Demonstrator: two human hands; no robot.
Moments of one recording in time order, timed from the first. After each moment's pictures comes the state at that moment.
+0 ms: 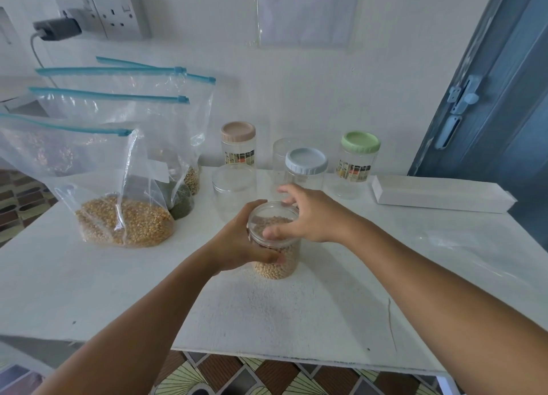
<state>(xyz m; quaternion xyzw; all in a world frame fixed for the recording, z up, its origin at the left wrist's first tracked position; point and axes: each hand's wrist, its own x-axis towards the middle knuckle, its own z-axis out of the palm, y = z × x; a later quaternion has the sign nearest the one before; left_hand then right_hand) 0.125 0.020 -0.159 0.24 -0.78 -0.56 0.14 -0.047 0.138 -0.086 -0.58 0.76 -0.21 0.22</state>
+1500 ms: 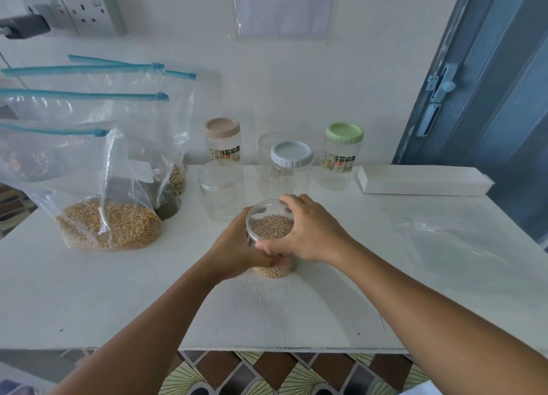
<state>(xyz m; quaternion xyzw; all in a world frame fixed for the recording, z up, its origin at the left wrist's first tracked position) 0.115 0.043 -0.175 0.23 -0.80 -0.52 0.18 -0.035 0.167 -0.121 -0.54 0.80 -0.22 0.14</state>
